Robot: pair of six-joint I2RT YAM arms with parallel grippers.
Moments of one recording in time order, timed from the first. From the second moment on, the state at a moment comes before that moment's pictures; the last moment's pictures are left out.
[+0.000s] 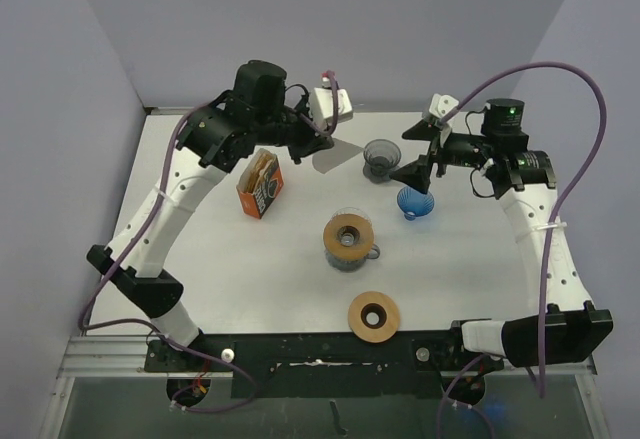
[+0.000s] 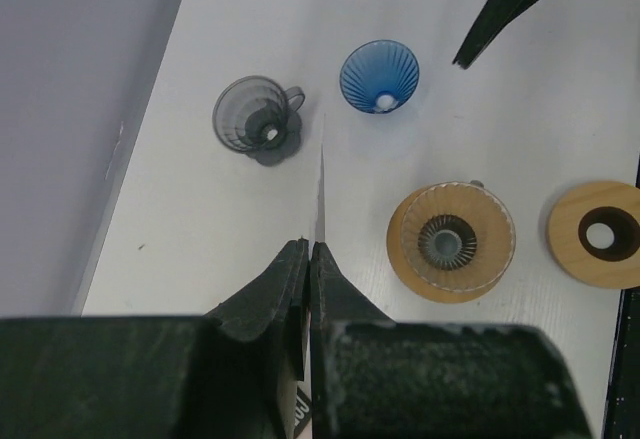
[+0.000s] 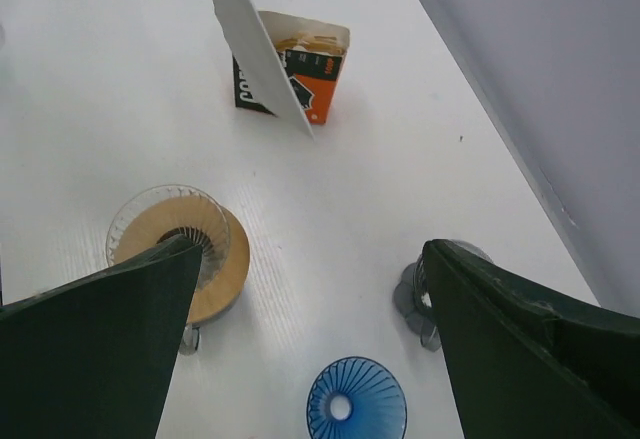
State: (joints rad) left arm -0.66 1.66 2.11 -0.96 0.42 0.47; right arm 0.06 1.28 1.44 -0.73 -1.02 -0.68
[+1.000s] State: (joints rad) left arm -0.79 1.77 2.17 -0.96 0.55 0.50; right arm 0.18 1.33 1.40 -0.73 -1.14 -0.67
